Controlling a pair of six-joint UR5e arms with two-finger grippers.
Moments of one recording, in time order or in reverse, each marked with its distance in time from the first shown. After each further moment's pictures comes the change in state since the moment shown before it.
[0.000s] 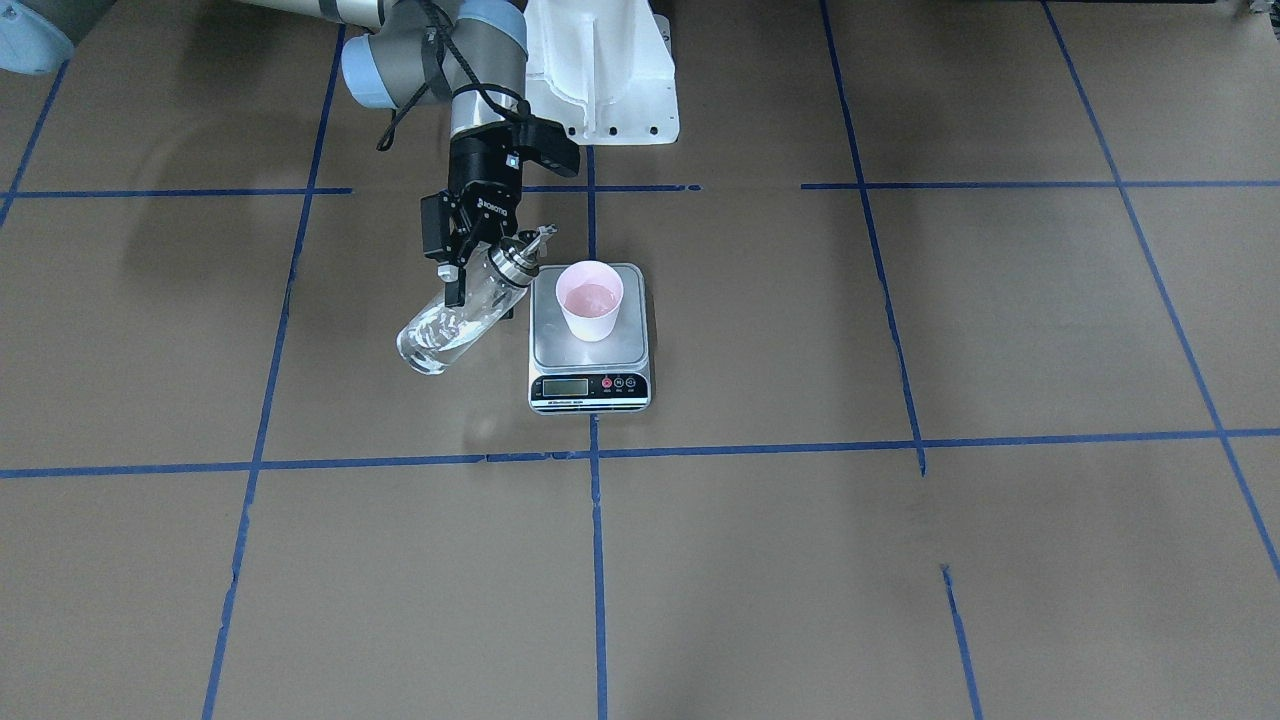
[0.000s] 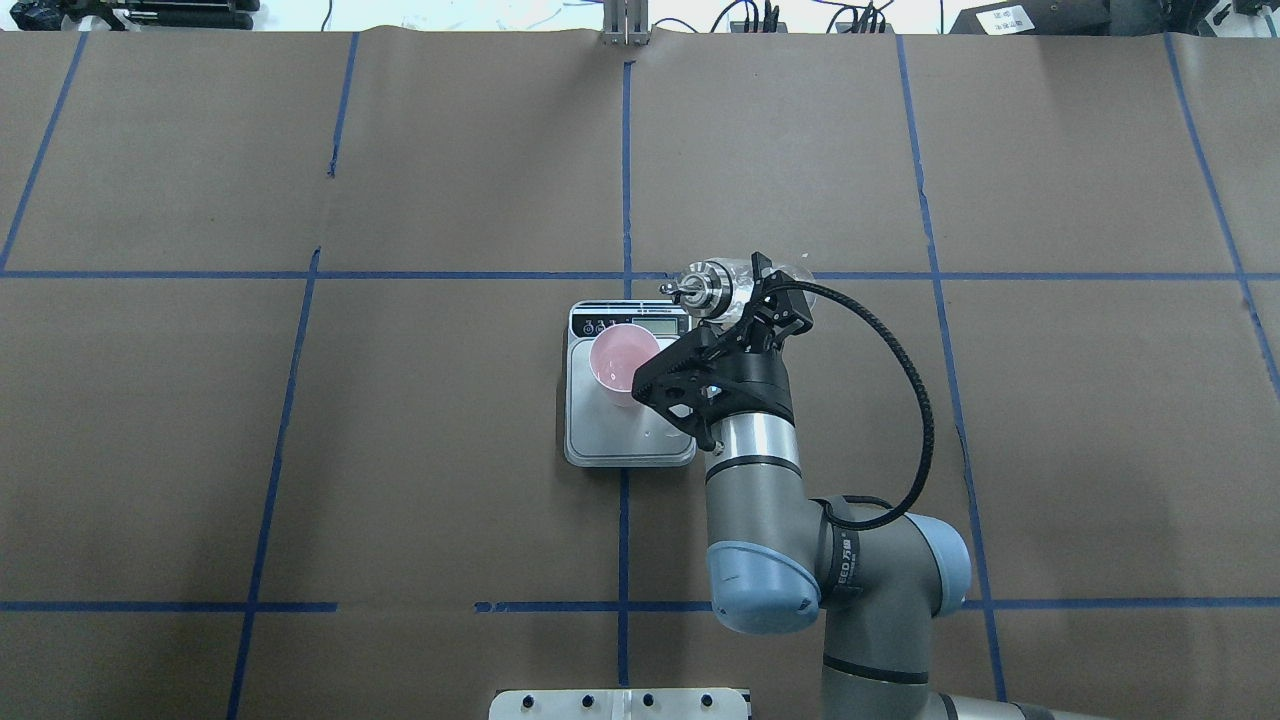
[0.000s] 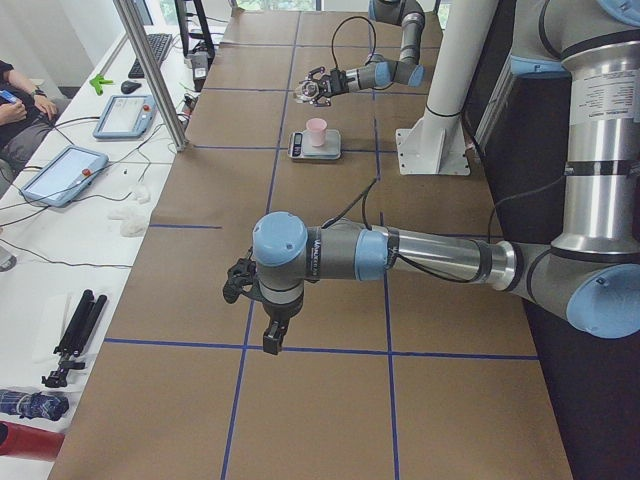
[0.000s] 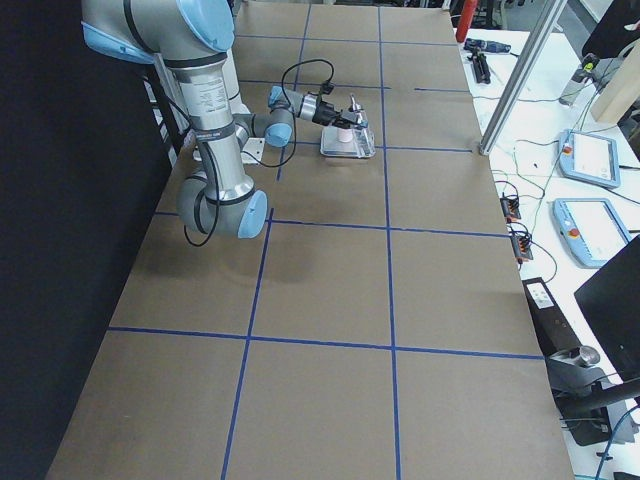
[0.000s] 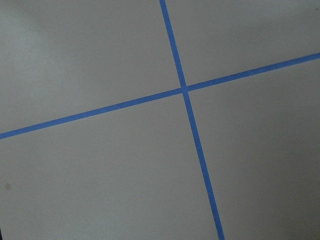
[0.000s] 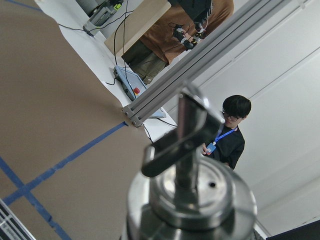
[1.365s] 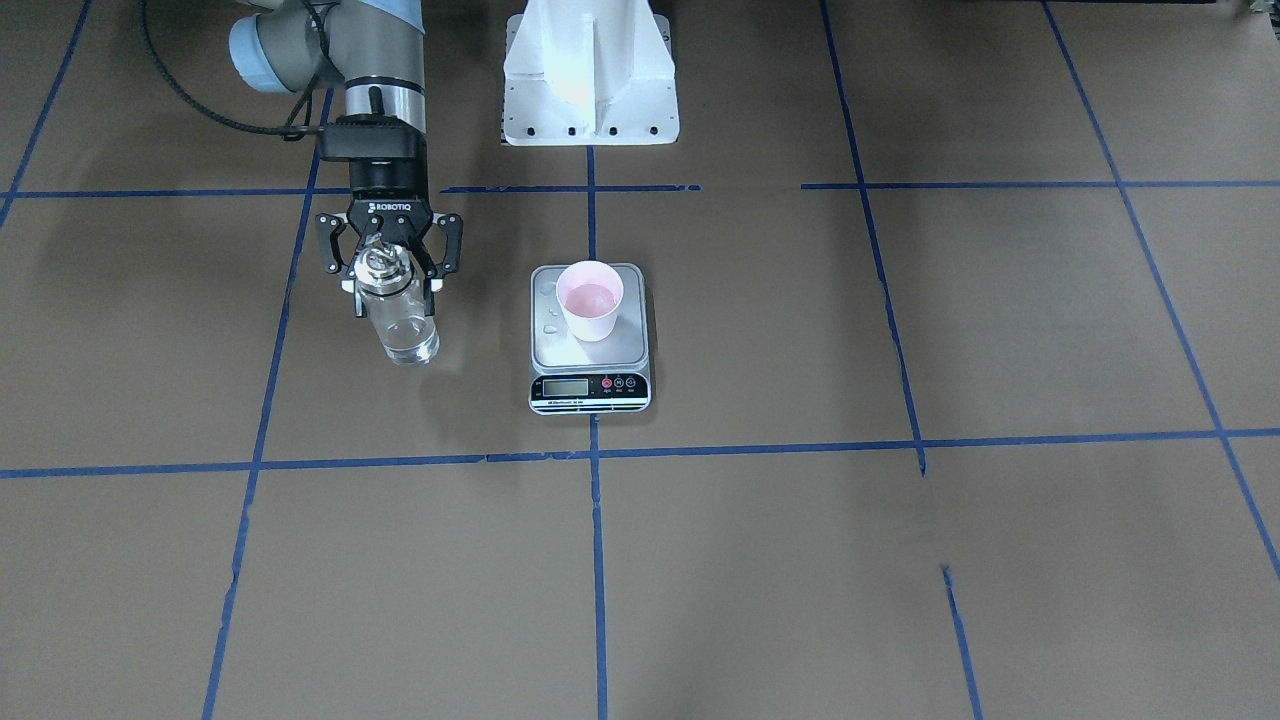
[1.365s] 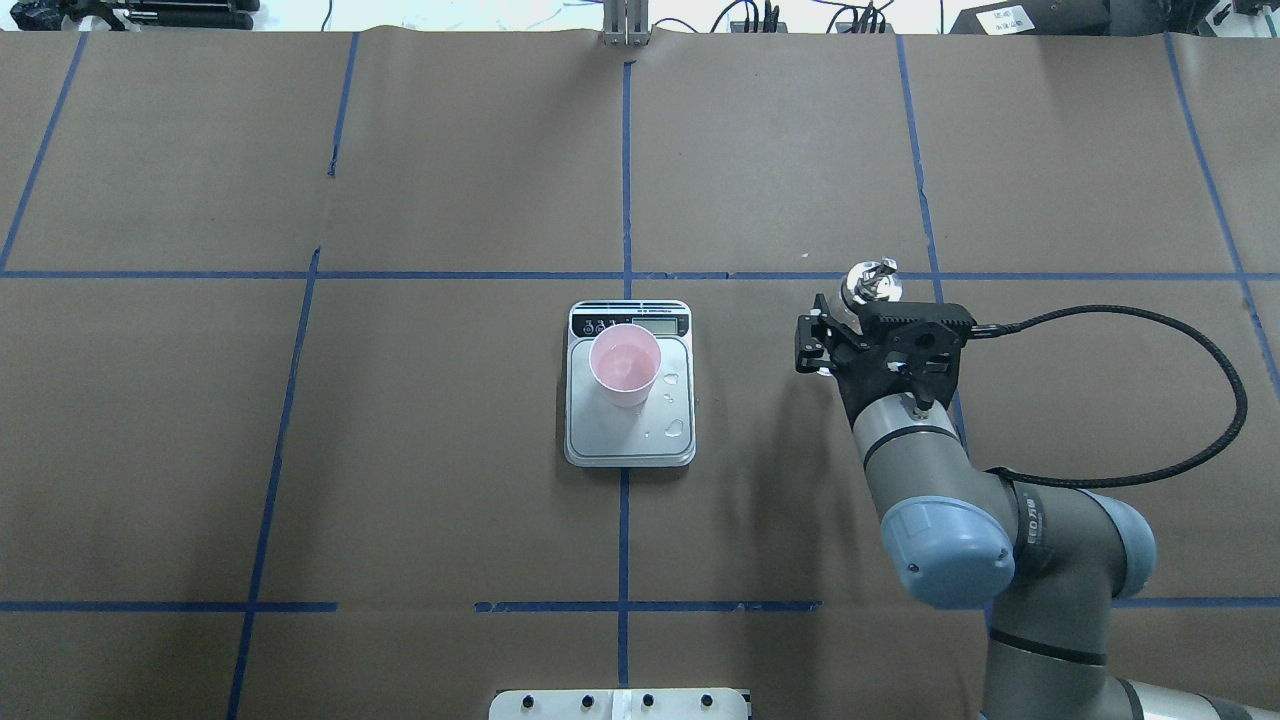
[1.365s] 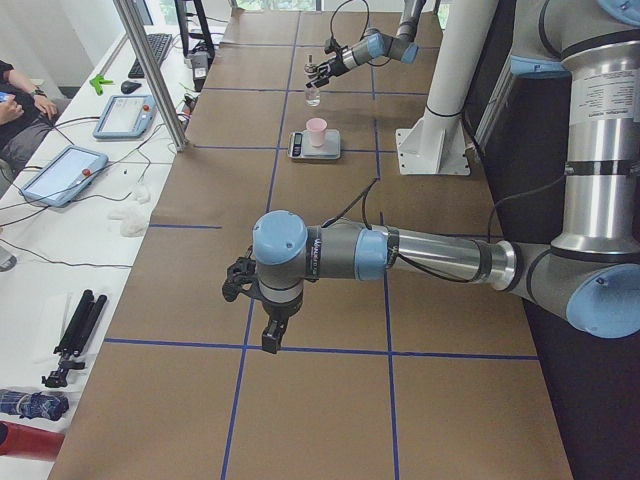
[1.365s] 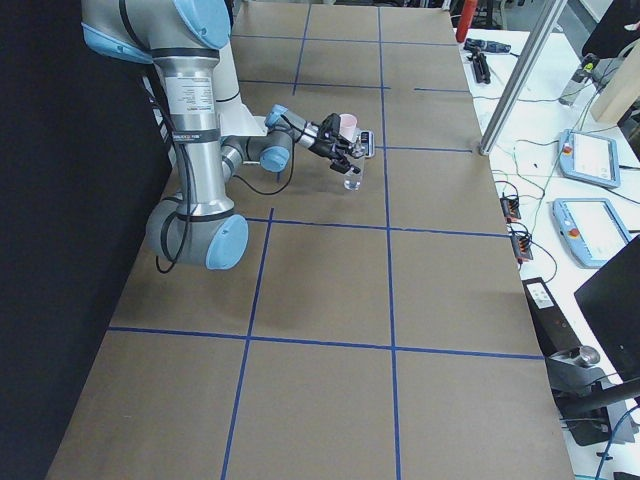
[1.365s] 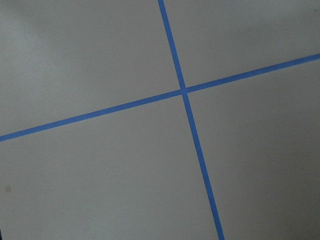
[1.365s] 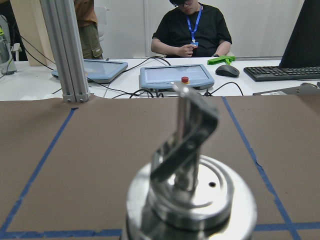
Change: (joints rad) left arm 0.000 -0.001 -0.002 -0.009 0.000 0.000; right arm 0.081 -0.339 0.202 0.029 0.301 0.889
